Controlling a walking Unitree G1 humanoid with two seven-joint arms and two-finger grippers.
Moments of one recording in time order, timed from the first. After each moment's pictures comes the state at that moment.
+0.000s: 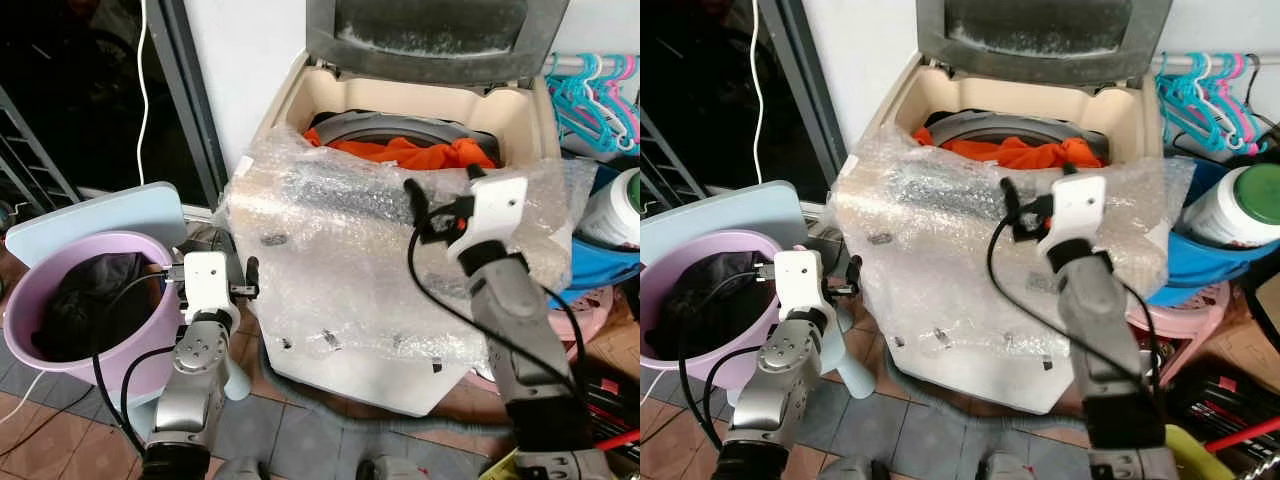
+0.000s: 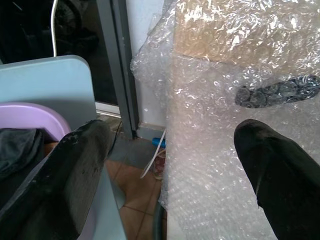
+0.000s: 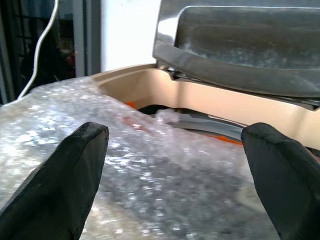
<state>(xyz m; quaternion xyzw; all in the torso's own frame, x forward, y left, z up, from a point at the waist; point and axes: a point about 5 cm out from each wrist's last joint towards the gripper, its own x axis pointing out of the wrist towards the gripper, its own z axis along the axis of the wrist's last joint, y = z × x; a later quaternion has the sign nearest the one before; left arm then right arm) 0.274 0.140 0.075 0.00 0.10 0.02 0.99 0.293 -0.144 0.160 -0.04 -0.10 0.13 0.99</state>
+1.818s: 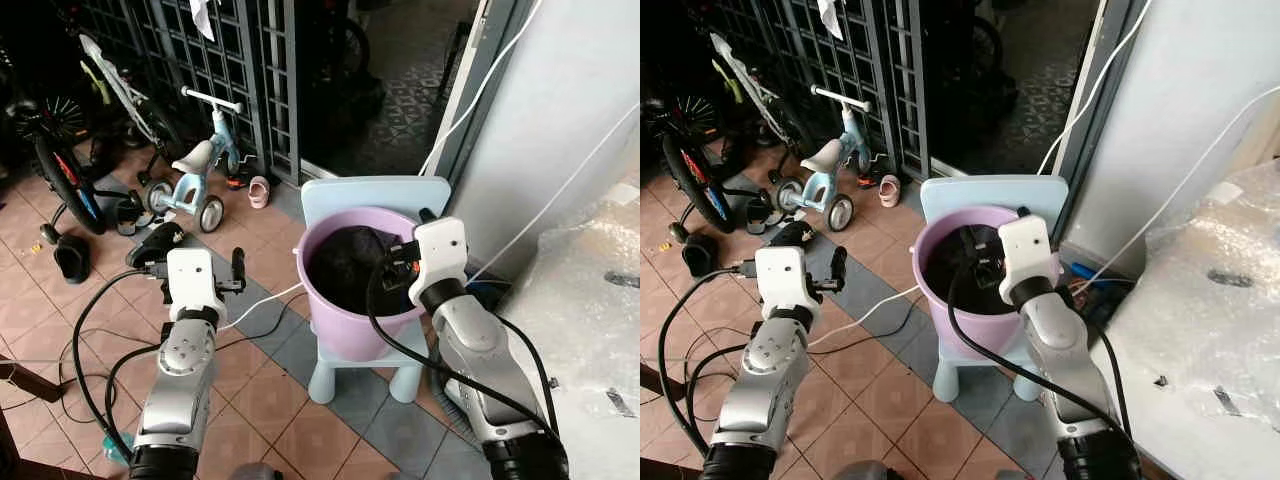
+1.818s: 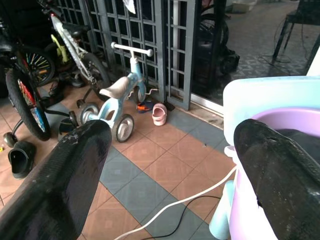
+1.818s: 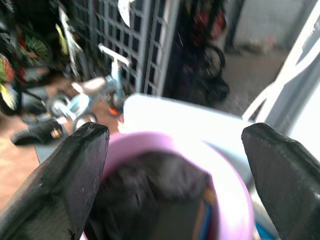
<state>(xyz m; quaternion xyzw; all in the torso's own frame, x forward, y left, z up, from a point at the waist) 0.273 0.152 0.084 0.01 0.06 0.03 1.00 0.277 -0.137 0.109 -0.08 0.02 0.11 0.99</state>
